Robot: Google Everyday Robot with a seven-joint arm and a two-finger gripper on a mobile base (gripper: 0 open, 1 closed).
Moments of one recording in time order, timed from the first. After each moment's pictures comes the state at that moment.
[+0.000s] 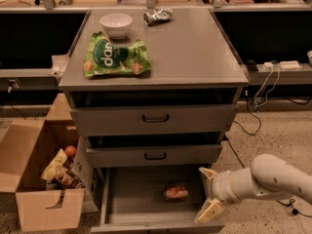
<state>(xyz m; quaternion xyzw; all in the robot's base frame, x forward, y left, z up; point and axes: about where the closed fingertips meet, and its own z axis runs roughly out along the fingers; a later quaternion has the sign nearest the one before) 0.425 -0.162 0.519 -0.55 0.75 0.24 0.27</state>
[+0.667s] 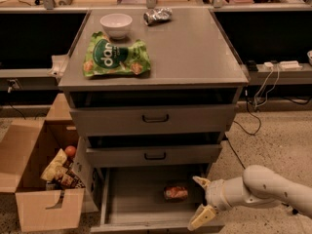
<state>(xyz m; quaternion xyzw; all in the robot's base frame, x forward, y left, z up) 0.427 -0.146 0.455 -0.52 0.75 0.30 0.28</state>
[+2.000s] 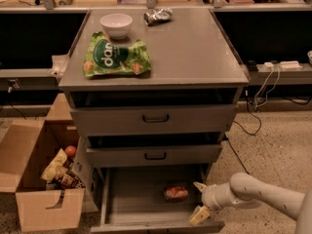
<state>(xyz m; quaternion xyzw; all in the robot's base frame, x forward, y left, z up) 0.472 -0.173 0.308 -0.52 0.77 0.26 0.25</state>
